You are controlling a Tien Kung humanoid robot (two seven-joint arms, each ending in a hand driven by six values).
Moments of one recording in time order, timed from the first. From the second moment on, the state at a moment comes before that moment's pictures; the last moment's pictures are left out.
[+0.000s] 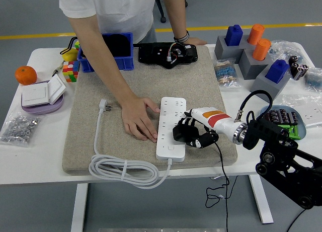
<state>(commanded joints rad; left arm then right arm) 0.06 0.15 -1.38 -0.18 1.26 -0.07 0.16 0.50 -0.29 0.68 1.34 -1.85 0.05 -0.05</state>
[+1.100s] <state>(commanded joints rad) 0.06 0.15 -1.38 -0.18 1.26 -0.07 0.16 0.51 -0.28 0.68 1.34 -1.85 0.04 -0.07</state>
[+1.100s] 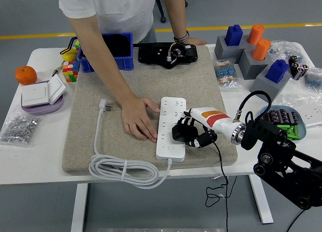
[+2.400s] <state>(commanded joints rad) 0.07 0.15 -1.37 -0.18 1.26 -0.07 0.16 0.50 -0.28 0.69 1.34 -1.83 0.00 -0.06</state>
